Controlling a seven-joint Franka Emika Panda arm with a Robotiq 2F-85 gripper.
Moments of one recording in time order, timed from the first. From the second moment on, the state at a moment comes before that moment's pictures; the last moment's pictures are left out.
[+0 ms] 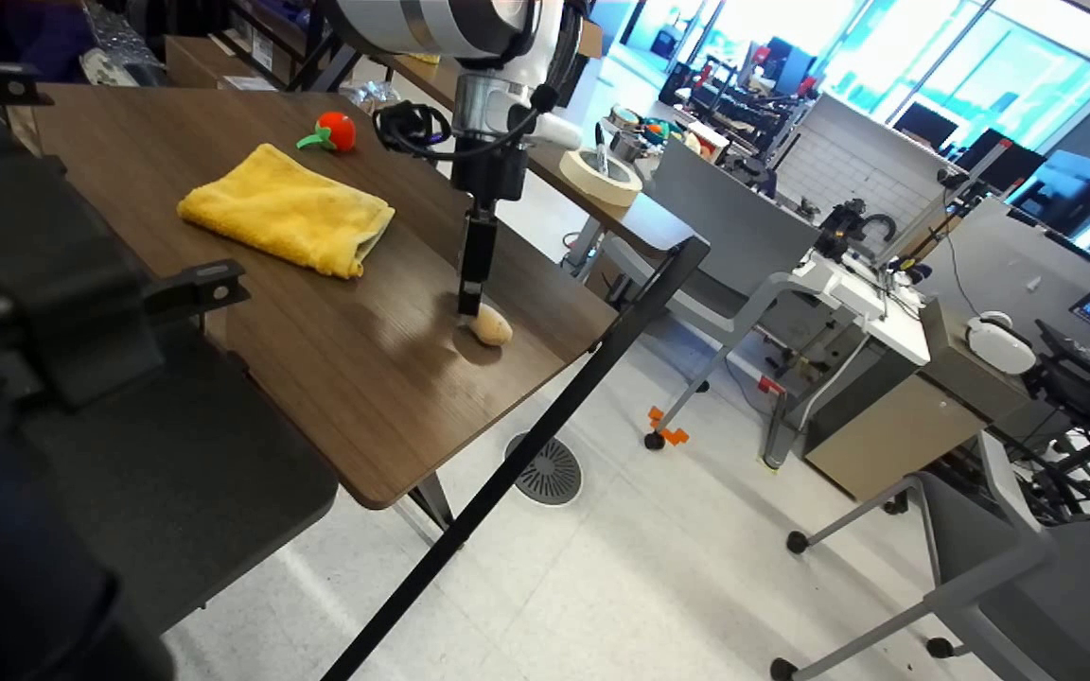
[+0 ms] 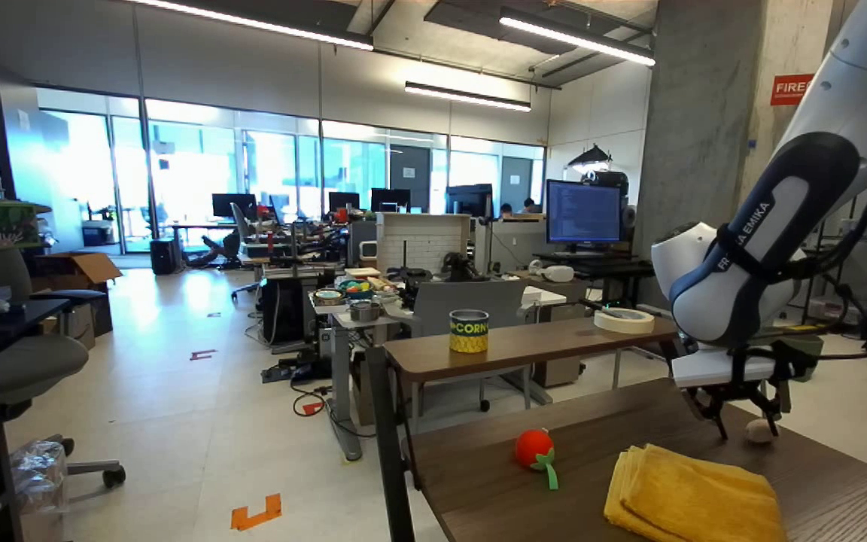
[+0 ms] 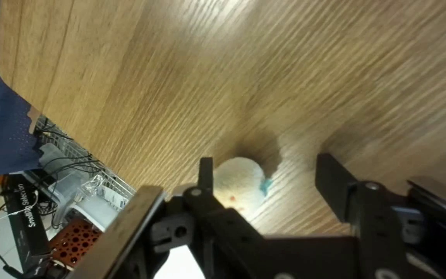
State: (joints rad) arm 0.29 1.00 -0.46 -1.66 -0.06 2.40 0.93
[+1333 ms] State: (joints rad) arm 0.32 0.71 -0.10 -2.24 -0.09 3.09 0.33
